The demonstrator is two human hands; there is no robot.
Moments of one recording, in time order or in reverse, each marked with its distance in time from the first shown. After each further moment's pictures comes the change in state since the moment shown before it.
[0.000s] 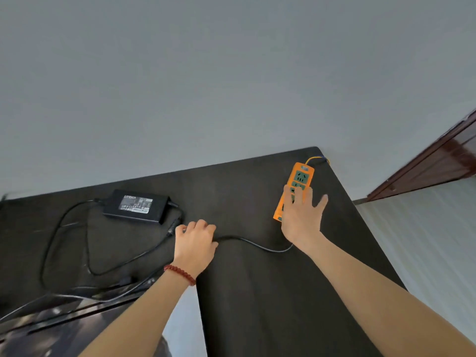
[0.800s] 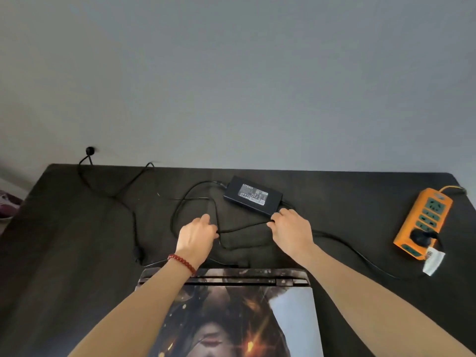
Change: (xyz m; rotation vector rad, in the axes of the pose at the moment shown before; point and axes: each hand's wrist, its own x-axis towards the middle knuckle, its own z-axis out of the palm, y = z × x) left_hand -0.085 -0.226 -0.007 0.032 -0.026 -0.231; right_hand -0.033 -0.252 -0.023 0.269 0.049 -0.546
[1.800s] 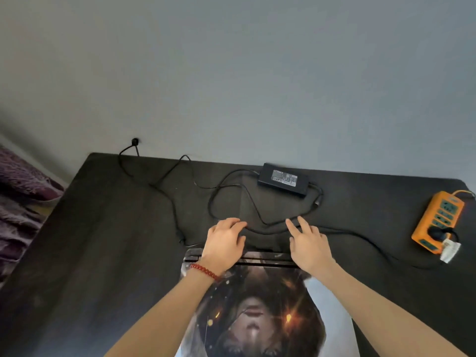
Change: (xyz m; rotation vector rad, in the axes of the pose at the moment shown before) left_hand -0.056 -0.027 0.012 -0.513 0.159 0.035; right_hand -0.050 -0.056 0.010 -0.084 -0.154 0.118
